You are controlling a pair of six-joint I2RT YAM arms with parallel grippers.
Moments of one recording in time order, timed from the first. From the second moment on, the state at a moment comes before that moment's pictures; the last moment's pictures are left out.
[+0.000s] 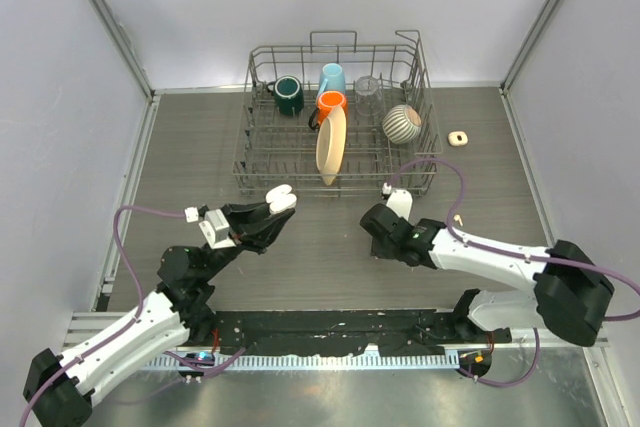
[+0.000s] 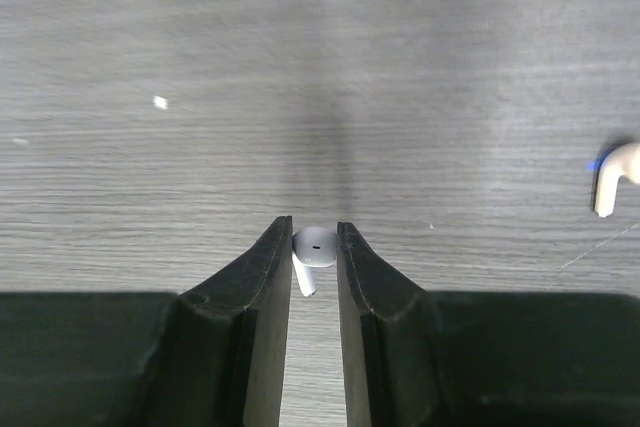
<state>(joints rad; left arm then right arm) -0.75 0.51 0.20 0.79 0.22 -0.13 0.91 1.28 0.64 -0.48 0.38 0.90</state>
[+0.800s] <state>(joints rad) -0.75 0.62 0.20 0.87 0.16 -0.15 1.36 1.04 0.82 0.26 0.94 0.38</state>
